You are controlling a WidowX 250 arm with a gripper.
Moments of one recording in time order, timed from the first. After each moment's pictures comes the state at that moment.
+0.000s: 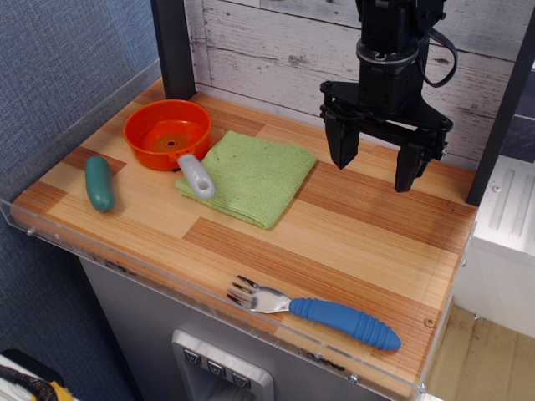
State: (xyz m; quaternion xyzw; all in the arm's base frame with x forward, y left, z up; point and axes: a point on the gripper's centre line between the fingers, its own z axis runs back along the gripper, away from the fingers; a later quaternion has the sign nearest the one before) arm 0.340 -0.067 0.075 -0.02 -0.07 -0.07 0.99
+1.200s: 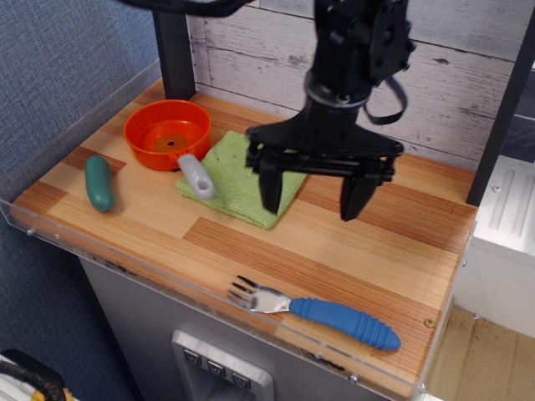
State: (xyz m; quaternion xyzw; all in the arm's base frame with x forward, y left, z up) arm 0.271 -0.041 0.081 0.06 -0.07 0.26 0.96
